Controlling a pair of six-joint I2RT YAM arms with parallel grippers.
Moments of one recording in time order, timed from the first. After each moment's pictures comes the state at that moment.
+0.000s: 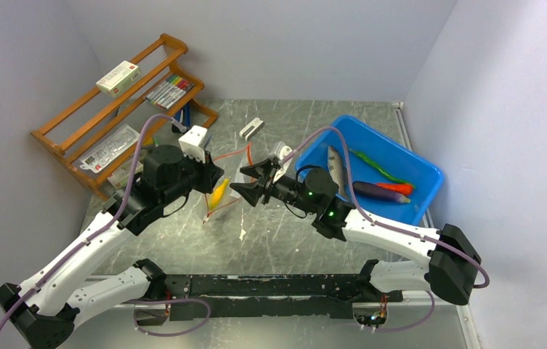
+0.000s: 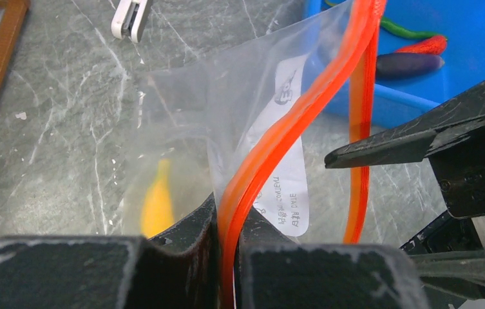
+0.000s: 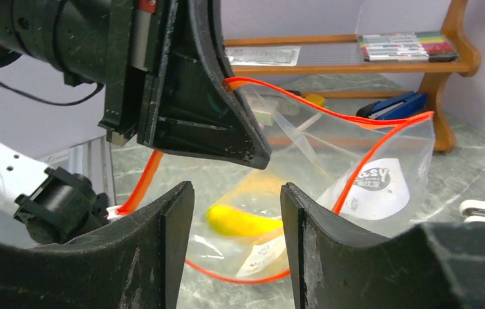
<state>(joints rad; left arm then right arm) -0.67 0.90 0.97 -0.44 -0.04 -0.28 0.97 1.21 0.73 0.61 -0.19 0.11</state>
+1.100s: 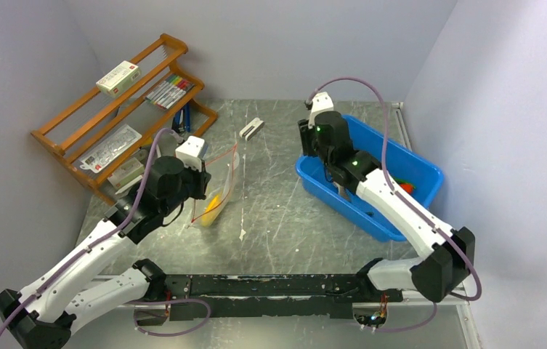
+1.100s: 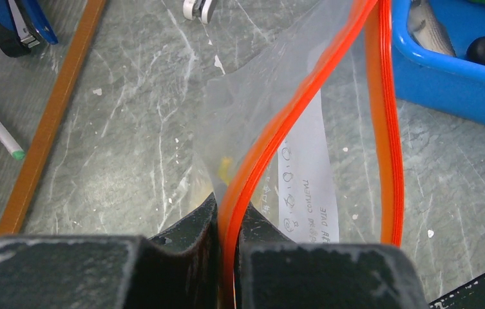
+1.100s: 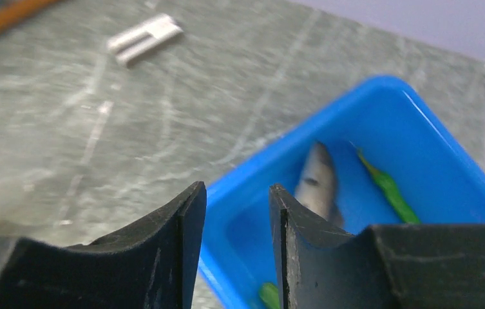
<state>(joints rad) -0.67 0.84 0.85 -0.43 -0.22 -0.18 0.63 1.28 1.19 -0.30 0.34 0.03</state>
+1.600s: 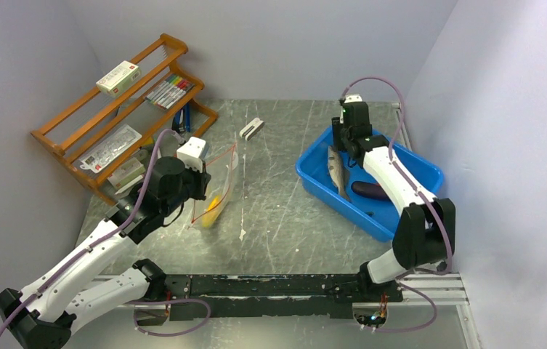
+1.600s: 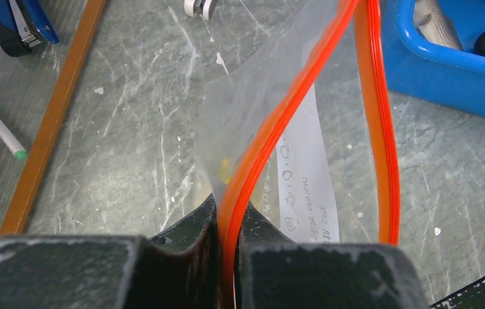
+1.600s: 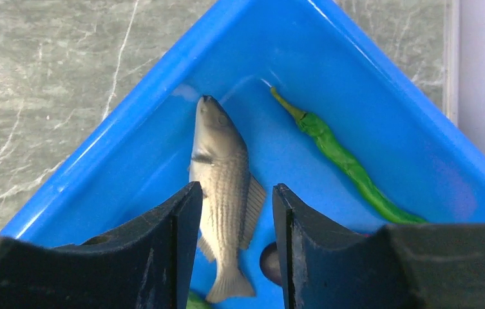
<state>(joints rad) -0.67 0.84 0.84 -0.43 -0.23 -0.17 0.25 1.49 1.20 -0.38 0.27 0.00</state>
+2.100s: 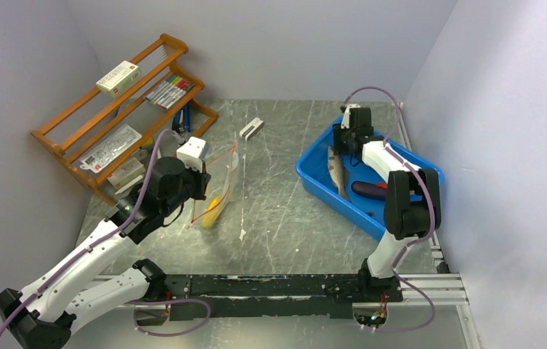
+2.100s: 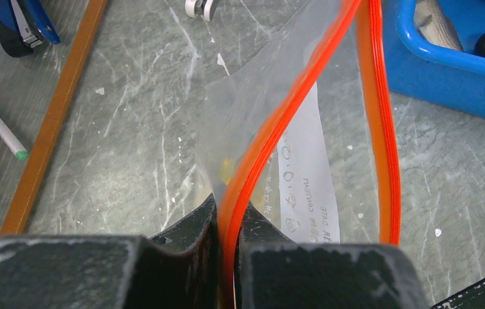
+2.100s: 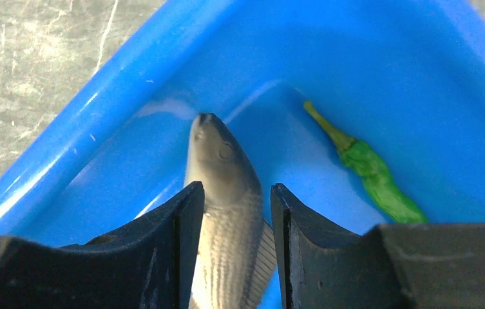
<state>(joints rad) -0.67 0.84 0.84 -0.42 -0.23 -0.17 0.10 1.74 1.18 -0.21 0.01 -0.03</state>
